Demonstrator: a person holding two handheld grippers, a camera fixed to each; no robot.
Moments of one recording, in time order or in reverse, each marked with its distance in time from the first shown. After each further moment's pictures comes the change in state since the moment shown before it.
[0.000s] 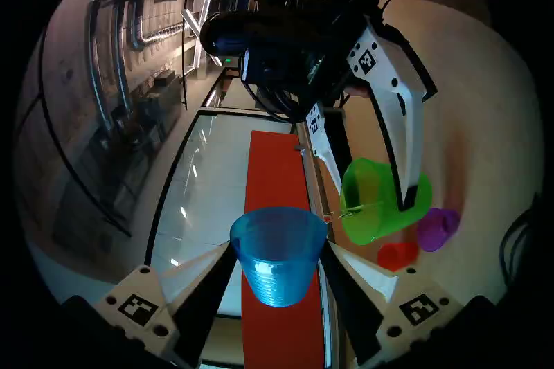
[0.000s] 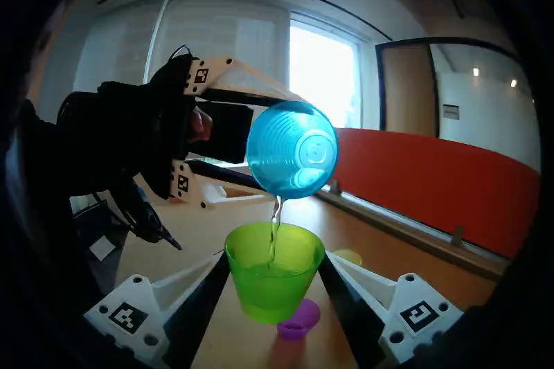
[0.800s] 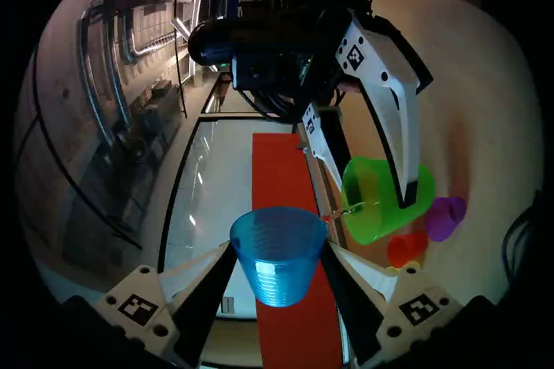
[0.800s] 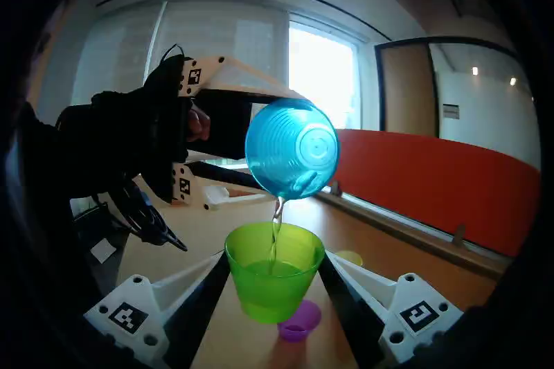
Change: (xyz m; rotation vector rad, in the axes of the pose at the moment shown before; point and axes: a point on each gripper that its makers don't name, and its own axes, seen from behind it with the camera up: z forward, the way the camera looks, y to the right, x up) left arm 0.006 -0.001 -0.005 0.020 -0.001 0.086; right arm 0.002 -0.001 0.001 0.001 0.005 0.004
